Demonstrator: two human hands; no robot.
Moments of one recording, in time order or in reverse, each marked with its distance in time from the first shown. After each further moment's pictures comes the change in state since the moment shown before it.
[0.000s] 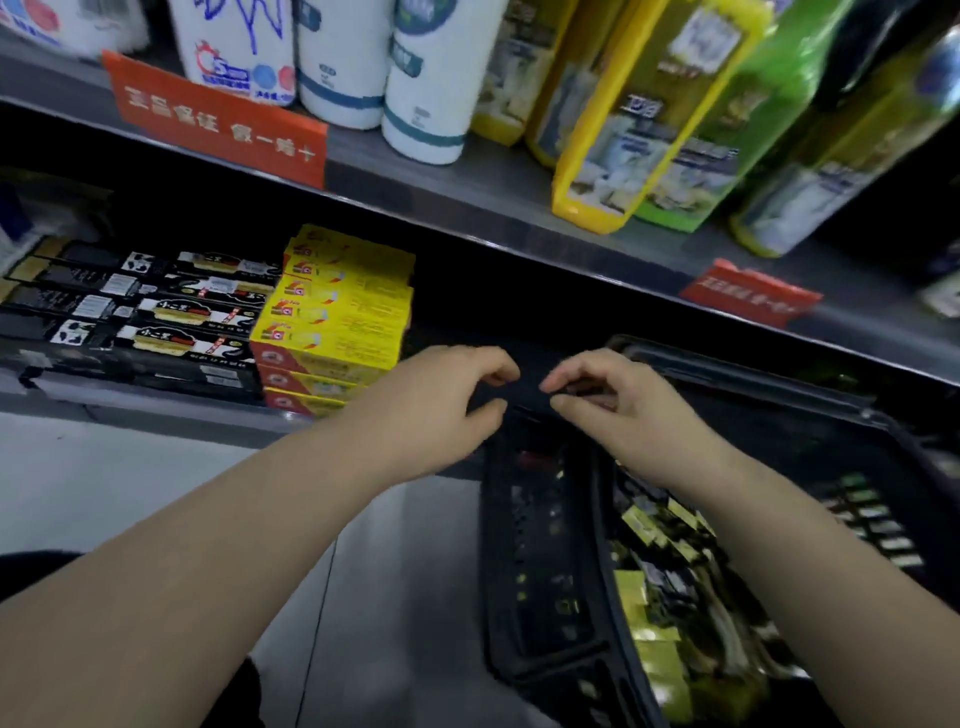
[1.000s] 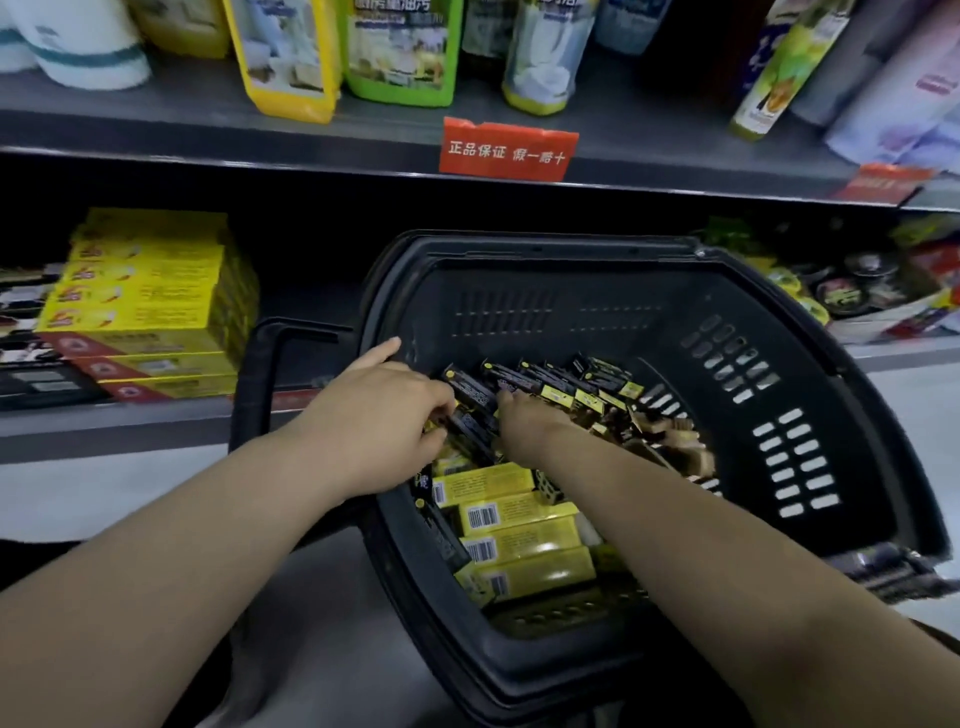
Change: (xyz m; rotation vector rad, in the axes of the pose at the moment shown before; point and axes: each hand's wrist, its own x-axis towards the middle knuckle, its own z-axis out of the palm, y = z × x) left_hand -0.002 0.101 0.111 0.501 -0.295 0.191; right_hand -0.061 0.185 0.041 -0.666 -0.329 0.472
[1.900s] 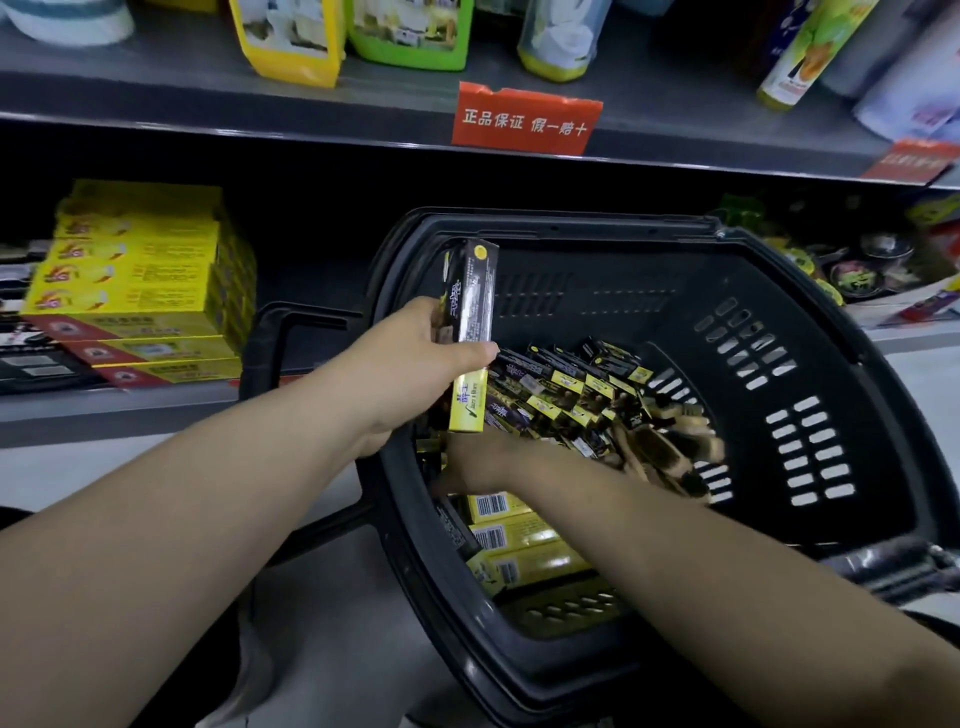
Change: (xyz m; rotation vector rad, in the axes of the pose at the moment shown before) left_hand 0.017 0.007 -0.018 -1.240 0.006 -0.472; right_hand -0.035 -0.060 -0.007 0.186 -0.189 -0.375
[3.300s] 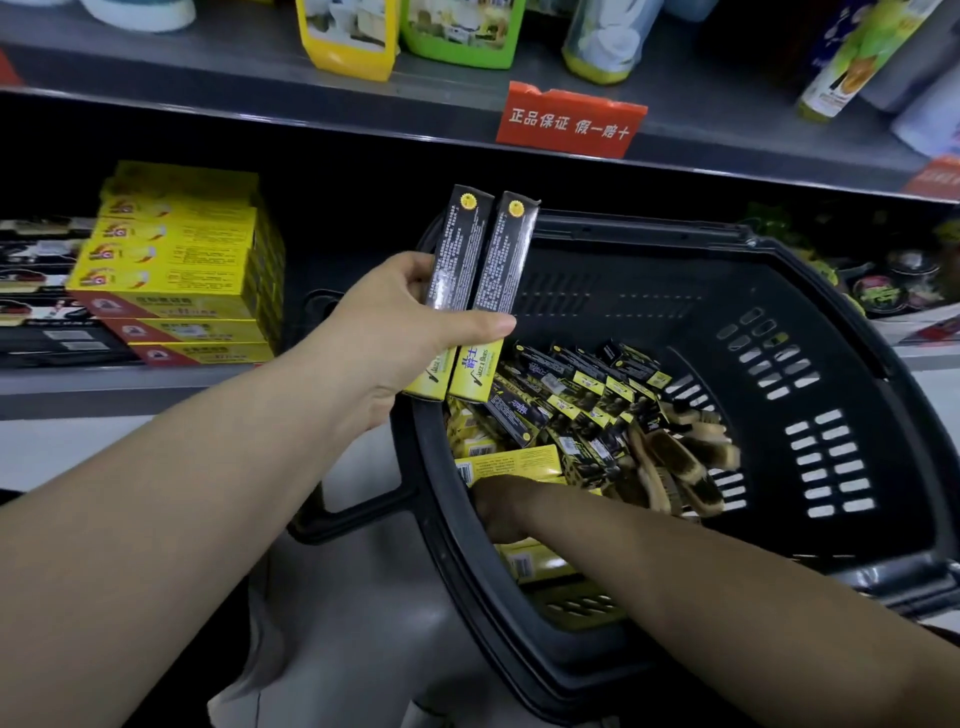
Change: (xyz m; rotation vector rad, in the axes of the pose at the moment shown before) left_hand -0.007 0.005 -0.025 -0.214 0.203 0.062; right_hand -0.001 0.000 0.038 -0.230 -0.348 0.026
